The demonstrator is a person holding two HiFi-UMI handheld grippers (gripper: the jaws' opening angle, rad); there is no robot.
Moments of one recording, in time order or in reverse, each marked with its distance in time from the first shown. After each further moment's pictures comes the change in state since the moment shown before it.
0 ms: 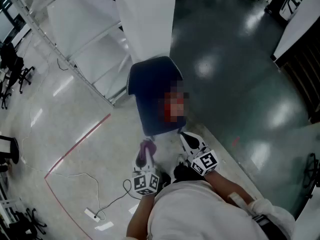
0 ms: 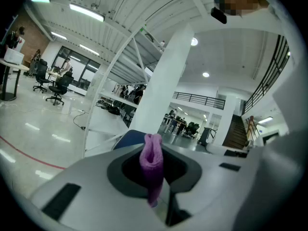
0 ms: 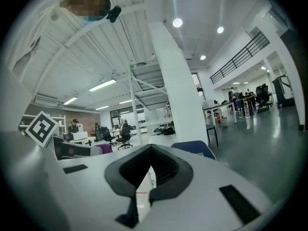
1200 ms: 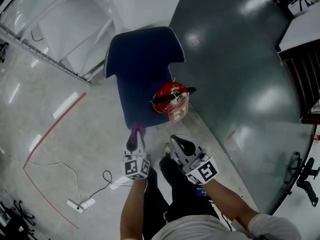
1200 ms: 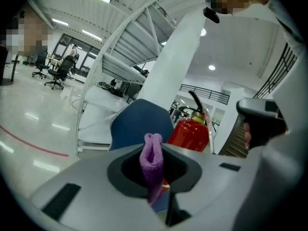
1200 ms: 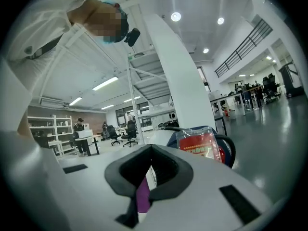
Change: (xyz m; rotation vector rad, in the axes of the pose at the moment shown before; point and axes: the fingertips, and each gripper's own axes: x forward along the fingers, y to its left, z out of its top) left arm 0.186 0.074 -0.171 -0.035 0.094 -0.007; right arm 0.082 -0.055 -0.096 0.016 0.013 0.084
